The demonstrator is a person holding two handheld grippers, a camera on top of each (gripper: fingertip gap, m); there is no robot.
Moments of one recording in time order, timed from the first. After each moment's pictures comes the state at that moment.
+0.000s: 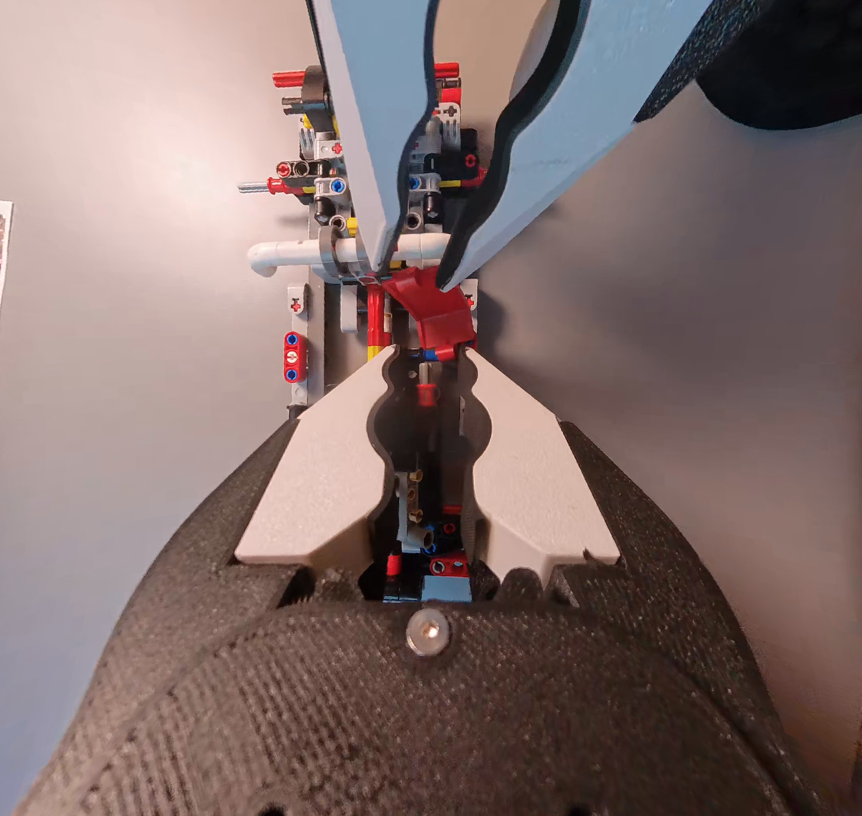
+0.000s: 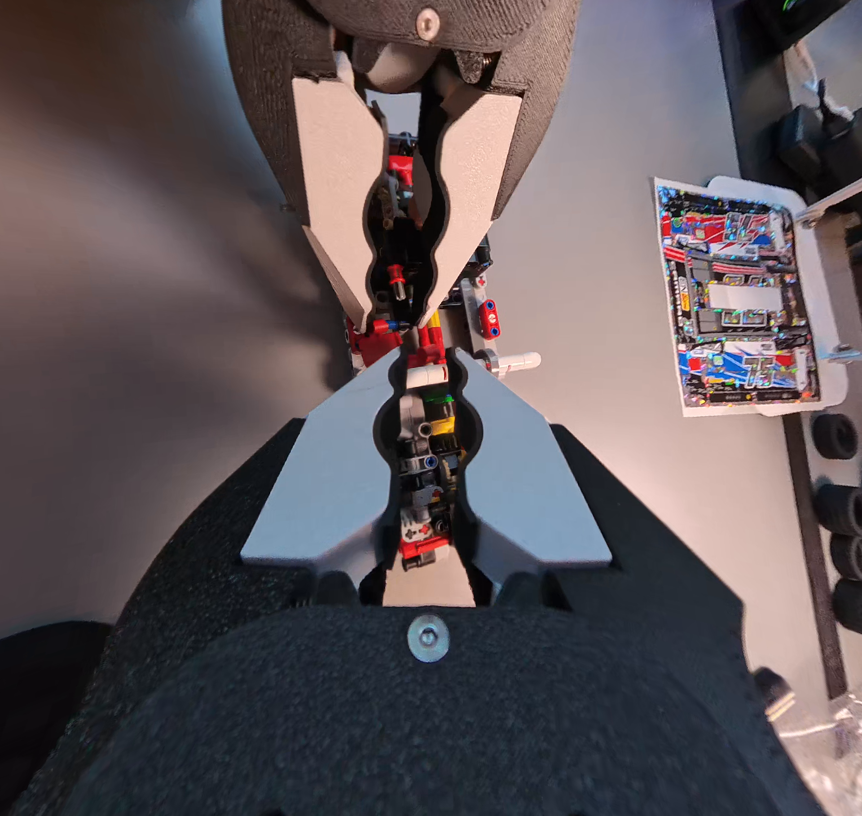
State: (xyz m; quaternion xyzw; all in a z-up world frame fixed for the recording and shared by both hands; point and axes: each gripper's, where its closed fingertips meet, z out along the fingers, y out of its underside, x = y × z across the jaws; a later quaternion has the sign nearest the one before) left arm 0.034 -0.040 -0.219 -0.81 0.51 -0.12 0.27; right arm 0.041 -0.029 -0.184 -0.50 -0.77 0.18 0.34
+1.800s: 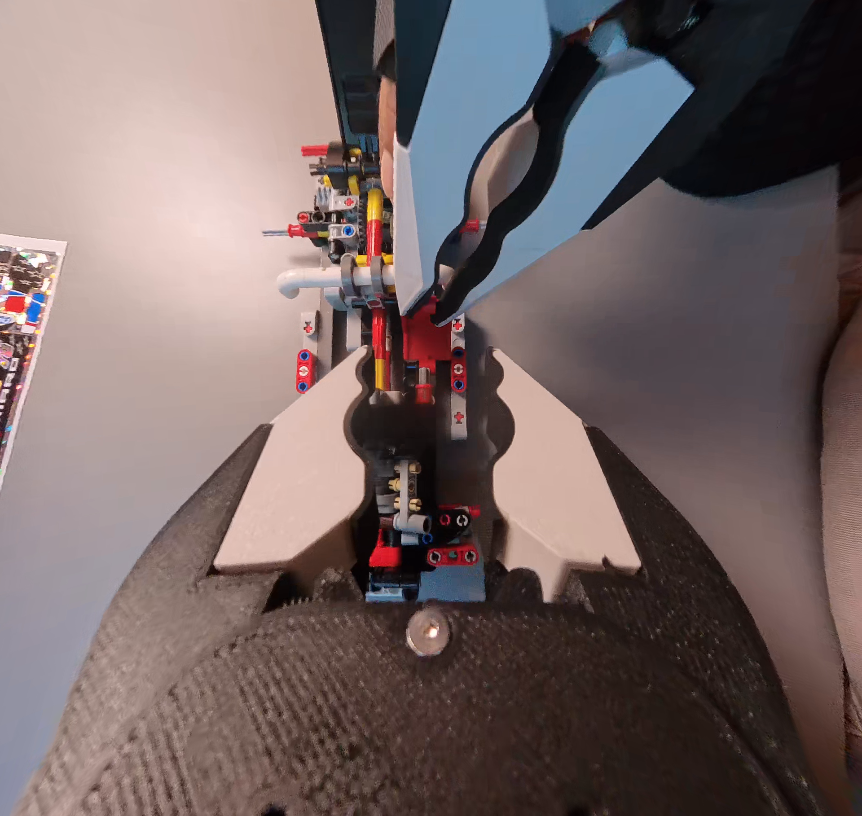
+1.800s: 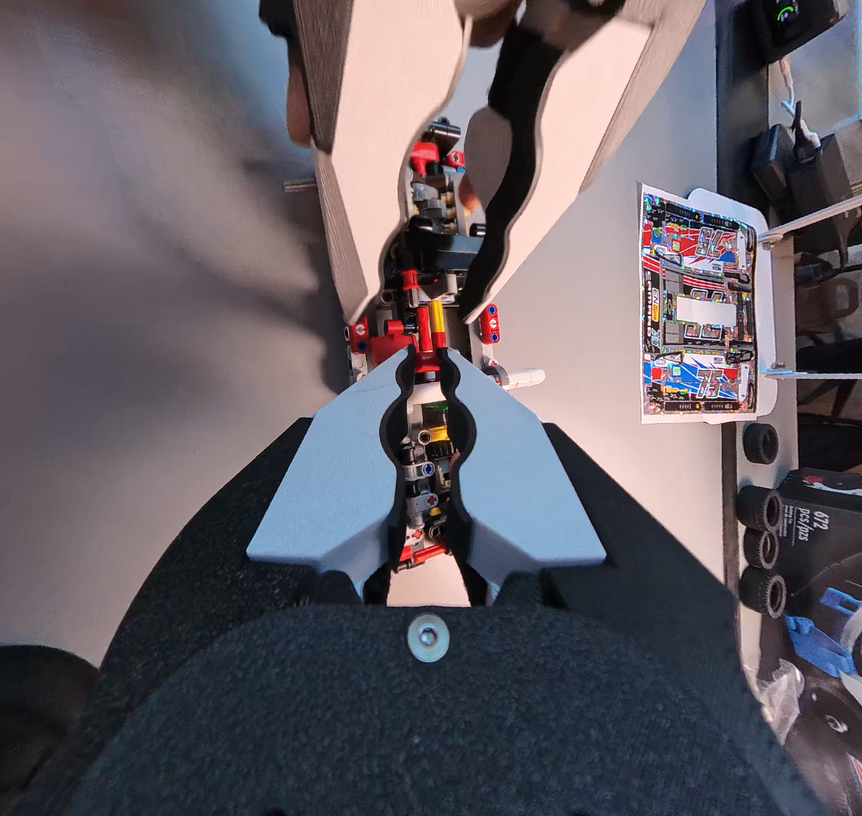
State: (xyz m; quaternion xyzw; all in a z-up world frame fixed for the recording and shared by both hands) left arm 0.031 -0.033 -0.191 -0.79 0.50 -0.17 0.31; right arm 0.032 -0.024 -0.190 -0.48 -0.80 0.11 0.35
